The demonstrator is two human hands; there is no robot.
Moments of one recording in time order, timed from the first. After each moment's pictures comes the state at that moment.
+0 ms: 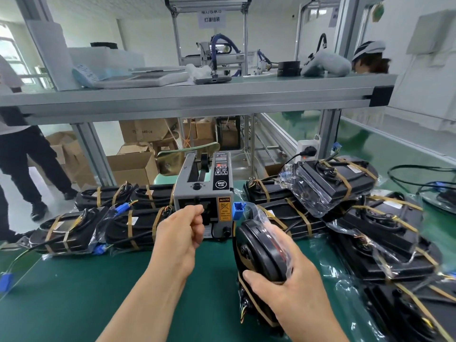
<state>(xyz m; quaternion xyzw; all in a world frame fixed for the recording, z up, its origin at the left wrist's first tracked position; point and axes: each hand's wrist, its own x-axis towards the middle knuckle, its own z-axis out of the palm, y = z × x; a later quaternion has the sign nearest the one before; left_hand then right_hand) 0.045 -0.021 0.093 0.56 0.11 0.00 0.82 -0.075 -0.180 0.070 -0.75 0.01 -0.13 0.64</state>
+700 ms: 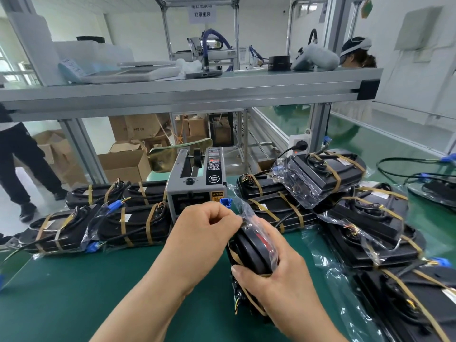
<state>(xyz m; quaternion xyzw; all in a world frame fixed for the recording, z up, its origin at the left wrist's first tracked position) -0.021 -0.037 0.137 0.82 -0.14 0.00 0.56 -0.075 -0.176 0.065 -0.77 0.02 -0.12 0.63</state>
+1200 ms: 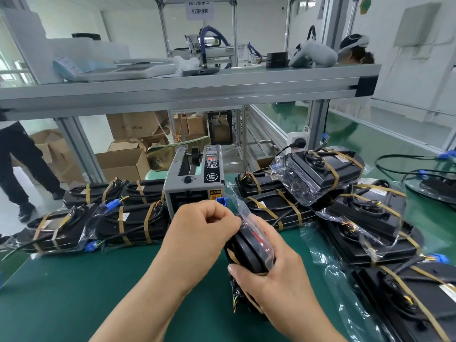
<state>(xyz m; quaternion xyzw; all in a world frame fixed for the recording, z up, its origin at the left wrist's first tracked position) -0.025 -0.039 0.139 0.81 -0.13 0.02 0.57 -0.077 -0.174 0.066 -0.77 0.03 -0.11 0.63</state>
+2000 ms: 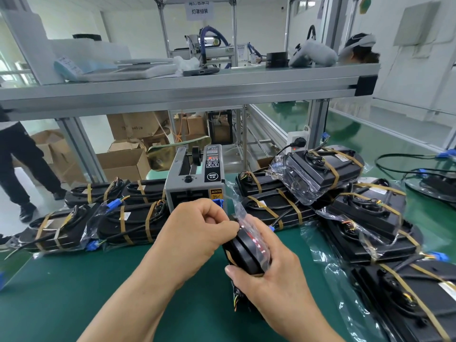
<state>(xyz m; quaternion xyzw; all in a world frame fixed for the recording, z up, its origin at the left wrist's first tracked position) -0.016 -0.027 0.138 0.84 -0.15 -0.01 0.53 -0.076 -0.168 0.062 -0.77 0.01 -0.12 0.63</state>
